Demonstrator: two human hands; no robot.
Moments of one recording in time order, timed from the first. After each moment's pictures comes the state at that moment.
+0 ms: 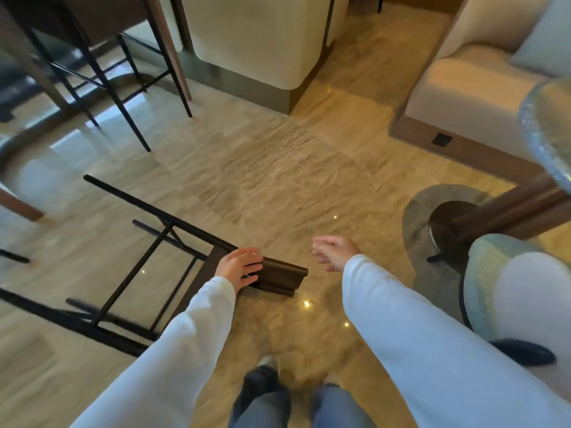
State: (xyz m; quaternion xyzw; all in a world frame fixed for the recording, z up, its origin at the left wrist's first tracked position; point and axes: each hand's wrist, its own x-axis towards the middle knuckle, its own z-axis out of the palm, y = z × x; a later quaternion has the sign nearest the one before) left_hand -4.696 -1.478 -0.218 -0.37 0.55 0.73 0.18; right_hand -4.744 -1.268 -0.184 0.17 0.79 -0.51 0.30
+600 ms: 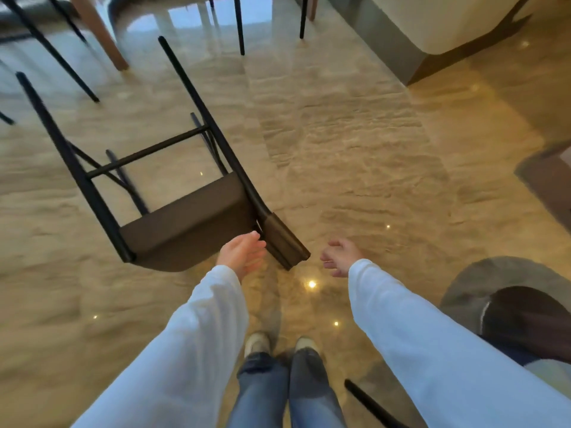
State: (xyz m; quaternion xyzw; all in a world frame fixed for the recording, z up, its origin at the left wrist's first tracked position) left_hand -4.685 -1.372 -0.352 -0.56 0.39 0.73 -0.02; right_hand -4.830 -1.222 -0.357 0.08 0.80 -0.32 0.49
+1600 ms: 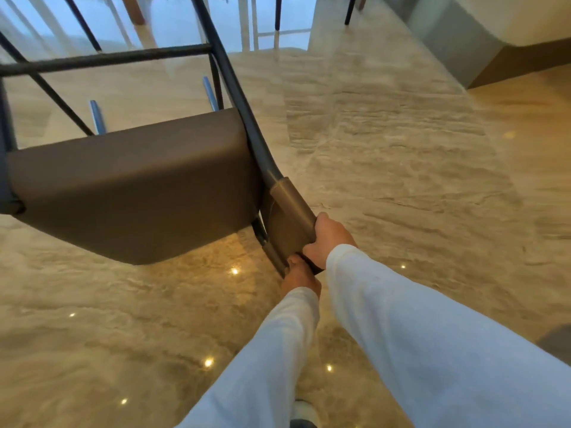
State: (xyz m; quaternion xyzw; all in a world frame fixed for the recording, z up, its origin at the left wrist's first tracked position) left_hand -4.771 -1.290 -0.684 -0.50 0.73 0.41 0.21; right_hand -4.846 -1.287 -0.588 -0.30 0.89 -0.08 0.34
